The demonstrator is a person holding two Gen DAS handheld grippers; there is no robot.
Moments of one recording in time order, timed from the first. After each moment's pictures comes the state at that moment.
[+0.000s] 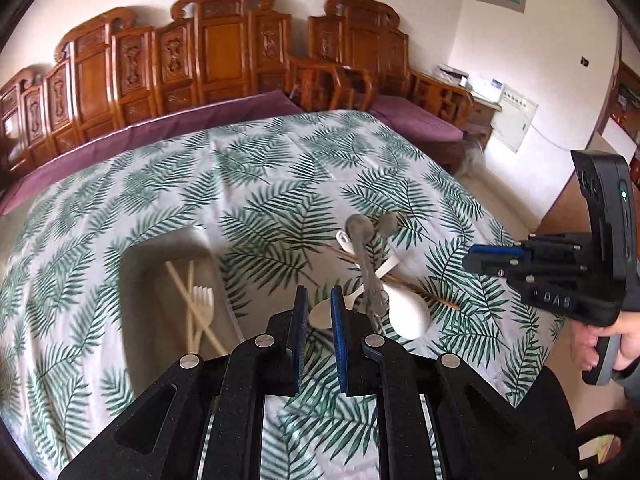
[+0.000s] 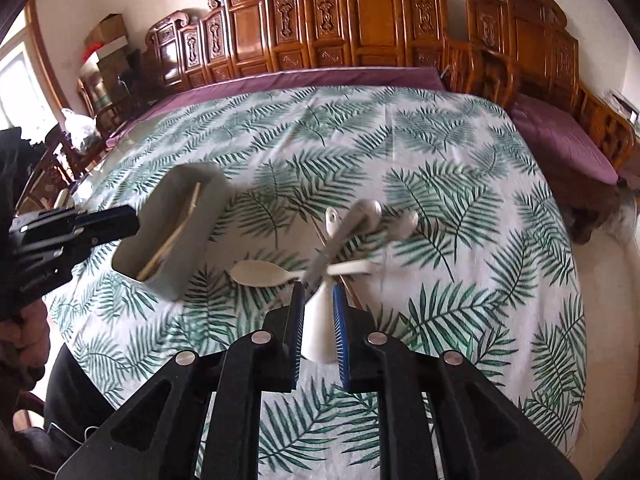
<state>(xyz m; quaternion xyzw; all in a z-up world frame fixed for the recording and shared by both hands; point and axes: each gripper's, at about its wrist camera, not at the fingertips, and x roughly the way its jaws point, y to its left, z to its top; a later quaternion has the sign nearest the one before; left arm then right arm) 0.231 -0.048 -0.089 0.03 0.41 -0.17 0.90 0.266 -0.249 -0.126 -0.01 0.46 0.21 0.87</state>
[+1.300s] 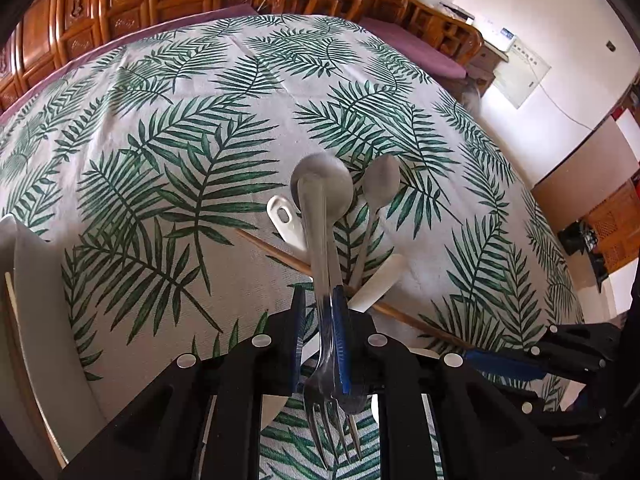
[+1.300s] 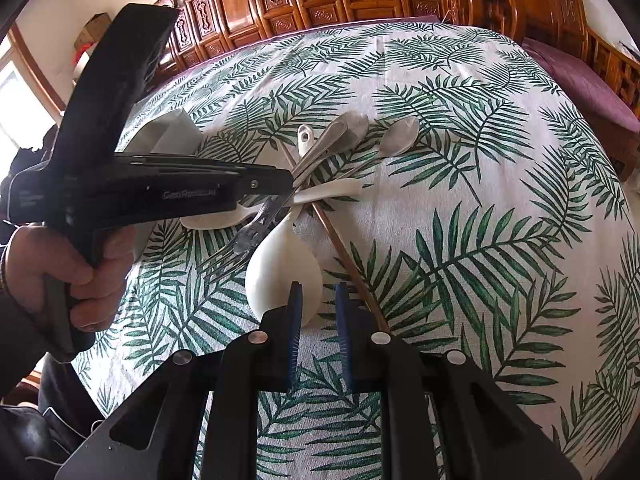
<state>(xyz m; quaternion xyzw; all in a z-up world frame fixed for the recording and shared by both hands) 0.343 -0.135 -0.207 0.00 0.53 -0.21 0.82 0.279 -0.269 -0.214 0.02 0.51 0.23 0.83</state>
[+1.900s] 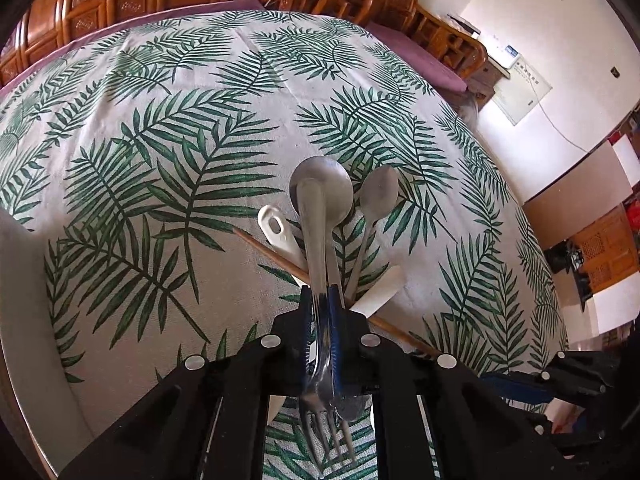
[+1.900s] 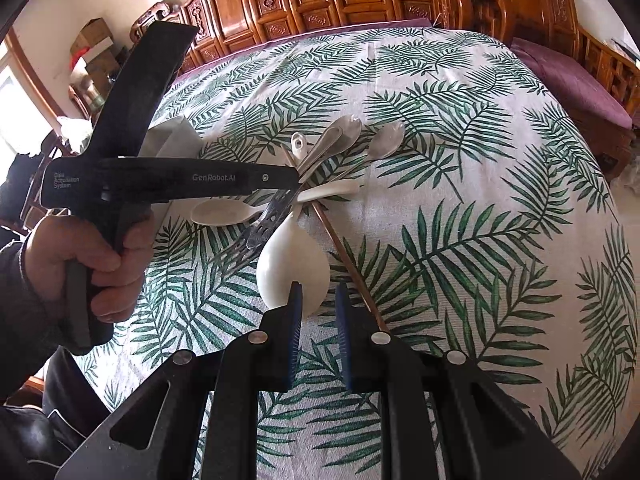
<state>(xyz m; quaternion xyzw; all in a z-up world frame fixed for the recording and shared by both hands) 0.351 -0.133 -0.209 -0.04 0.54 -0.21 0.82 0.268 -0.278 -0.200 0.03 0.50 0.21 0.84</state>
